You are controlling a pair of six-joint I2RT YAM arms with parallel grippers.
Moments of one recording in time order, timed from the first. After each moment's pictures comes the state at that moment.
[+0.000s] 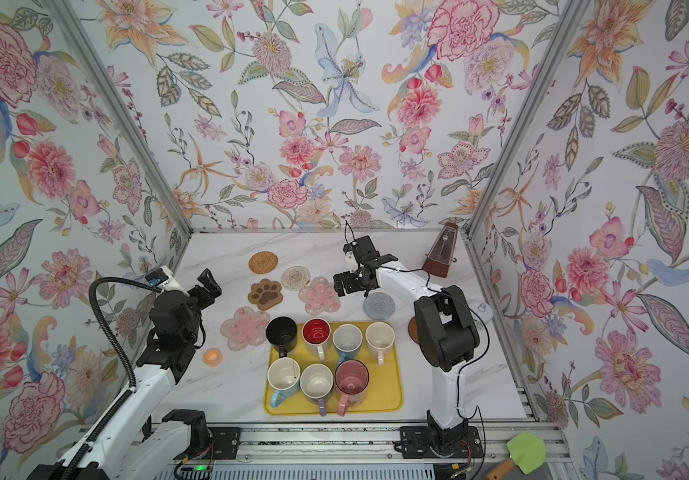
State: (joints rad) left arm -0.09 0.89 0.53 0.16 -0.34 -0.46; right arm 0.48 2.00 1.53 -0.58 -0.14 0.07
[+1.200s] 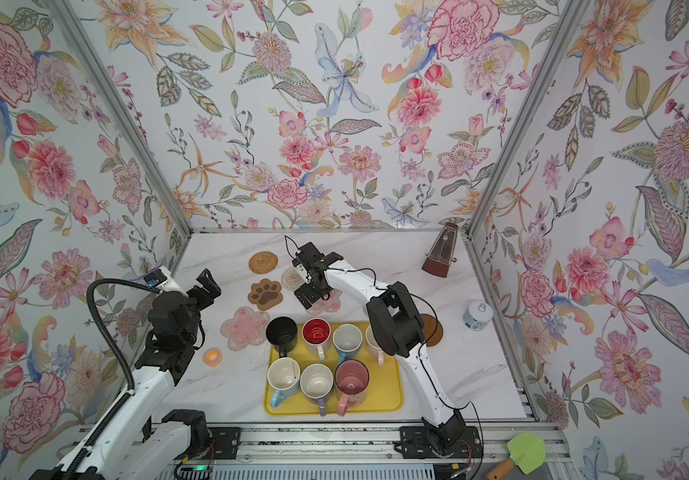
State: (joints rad) left arm -0.09 0.88 0.53 0.15 -0.34 -0.46; right arm 0.73 2.34 2.01 -0.83 0.02 -0.08
